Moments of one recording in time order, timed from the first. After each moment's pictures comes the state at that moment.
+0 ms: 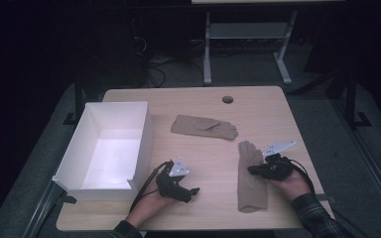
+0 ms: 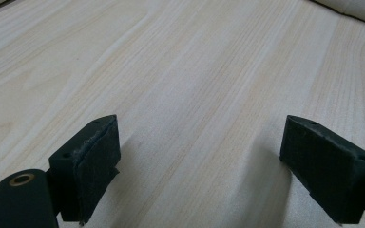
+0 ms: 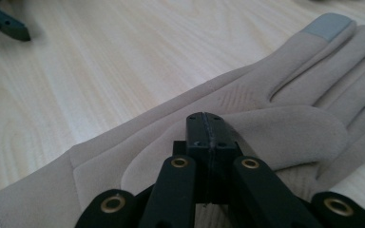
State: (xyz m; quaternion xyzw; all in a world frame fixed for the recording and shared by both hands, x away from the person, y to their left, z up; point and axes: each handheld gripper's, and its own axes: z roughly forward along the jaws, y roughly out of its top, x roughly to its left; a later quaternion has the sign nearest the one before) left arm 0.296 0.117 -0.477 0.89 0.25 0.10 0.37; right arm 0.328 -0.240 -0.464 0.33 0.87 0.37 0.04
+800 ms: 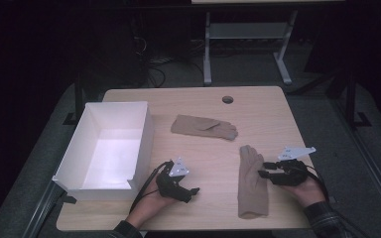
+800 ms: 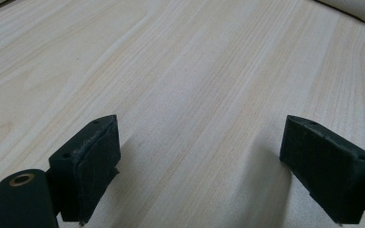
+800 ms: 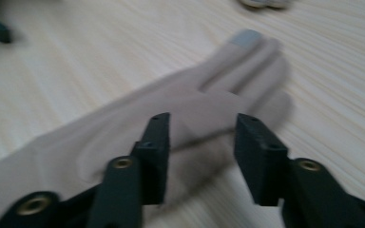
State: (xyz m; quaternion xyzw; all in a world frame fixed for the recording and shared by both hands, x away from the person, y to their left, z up) left arm 0.296 0.117 -0.477 0.89 0.25 0.10 0.38; right arm 0.304 -0.271 -0.454 0.35 0.84 0.39 0.11
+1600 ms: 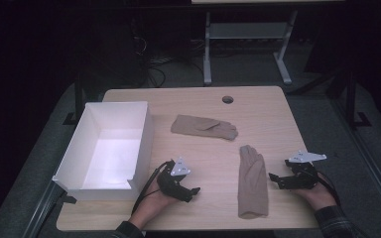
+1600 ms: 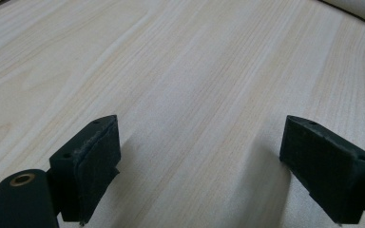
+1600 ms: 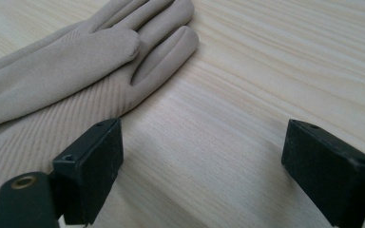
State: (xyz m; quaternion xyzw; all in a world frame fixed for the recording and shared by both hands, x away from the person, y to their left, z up) left arm 0.297 0.113 -0.476 0.89 0.26 0.10 0.37; right arm 0.301 -0.304 -0.482 0.44 0.81 0.35 0.17
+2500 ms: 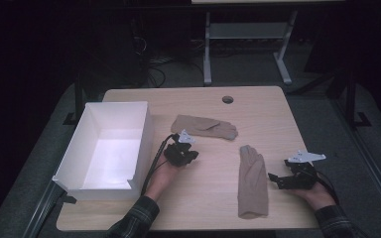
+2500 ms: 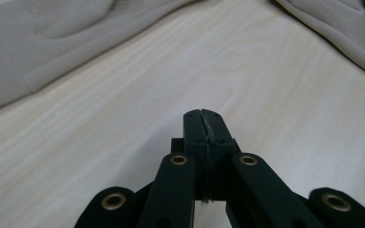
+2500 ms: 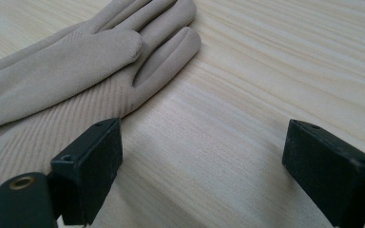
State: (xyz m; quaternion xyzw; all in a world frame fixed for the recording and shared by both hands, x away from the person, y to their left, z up) left arm 0.373 0.093 -0.449 0.87 0.32 0.11 0.36; right arm 0.302 -0.302 -0.482 0.44 0.81 0.35 0.17
